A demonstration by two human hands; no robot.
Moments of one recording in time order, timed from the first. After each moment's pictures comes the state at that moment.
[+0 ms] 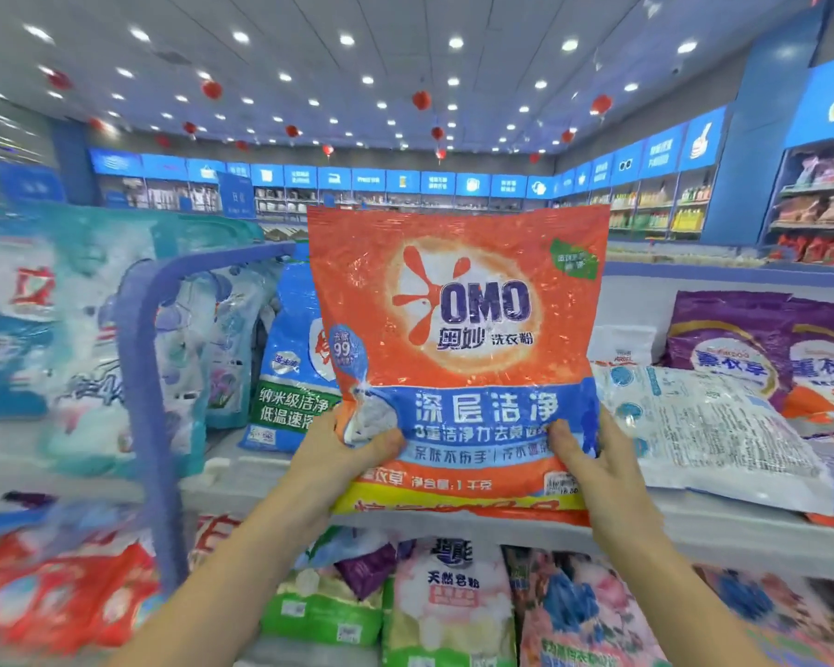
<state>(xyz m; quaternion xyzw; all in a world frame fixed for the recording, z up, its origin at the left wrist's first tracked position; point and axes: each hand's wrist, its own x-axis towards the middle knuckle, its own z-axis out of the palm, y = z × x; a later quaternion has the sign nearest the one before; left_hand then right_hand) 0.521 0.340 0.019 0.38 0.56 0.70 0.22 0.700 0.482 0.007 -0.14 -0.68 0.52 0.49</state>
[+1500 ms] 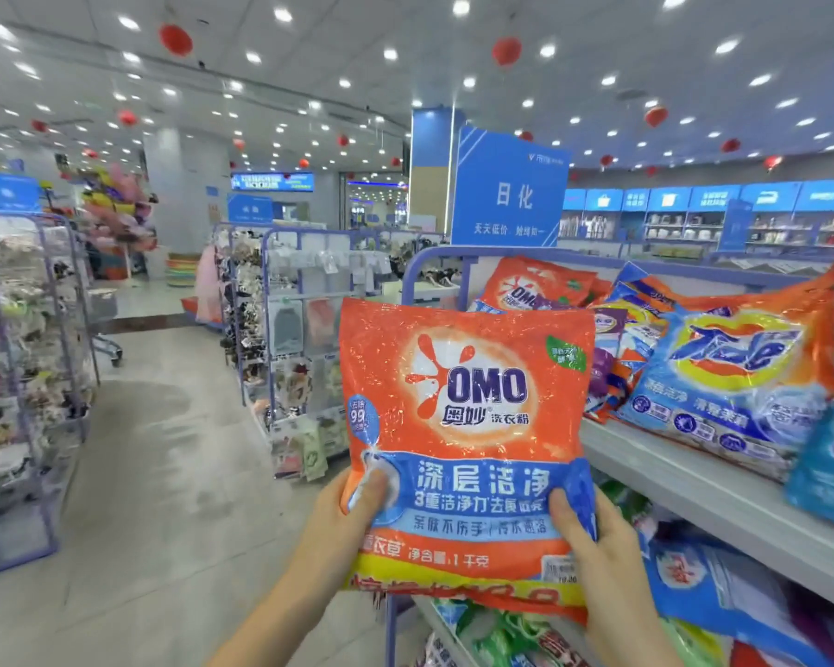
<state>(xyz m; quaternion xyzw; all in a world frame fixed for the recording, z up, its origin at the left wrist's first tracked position) 0.099 -0.315 -0.035 0.04 0.69 0.72 -0.06 0.114 -0.097 -0.043 0.03 -0.67 0.72 0.19</state>
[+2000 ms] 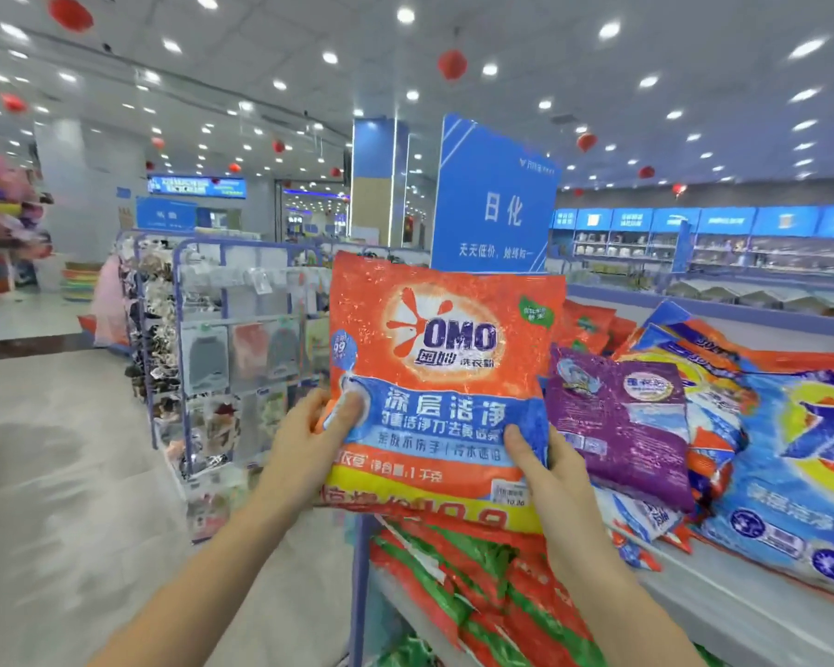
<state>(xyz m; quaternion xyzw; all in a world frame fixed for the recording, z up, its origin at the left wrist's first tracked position) -0.200 -0.347 0.027 0.12 0.75 0.63 -0.18 -0.140 -0.134 0.019 0.05 -0.70 0.67 0.25</state>
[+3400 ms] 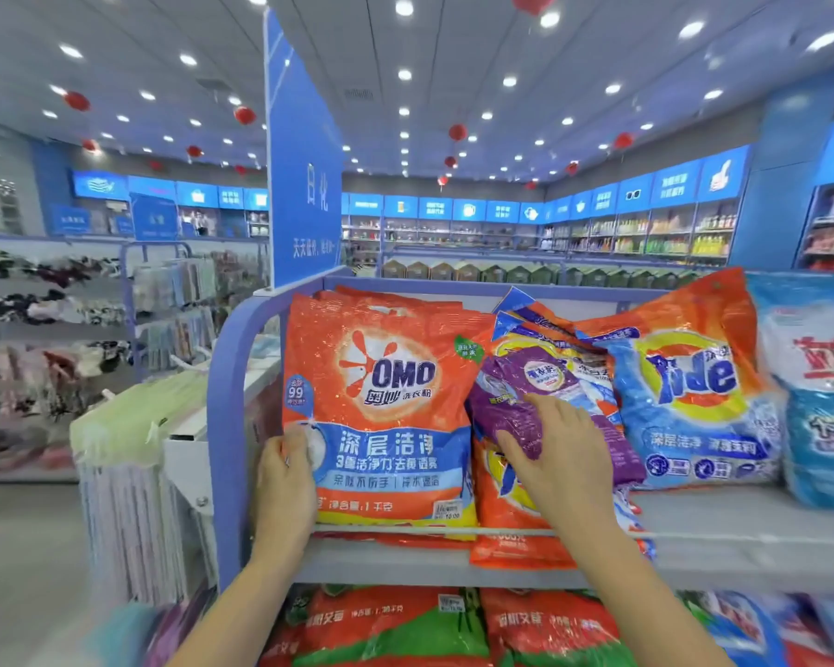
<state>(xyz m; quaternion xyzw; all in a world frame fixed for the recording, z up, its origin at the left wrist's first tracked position) -0.474 -0.238 -0.028 0.24 0.68 0.69 0.02 -0.254 -0.110 0.015 -0.36 -0.79 -0.07 0.49</state>
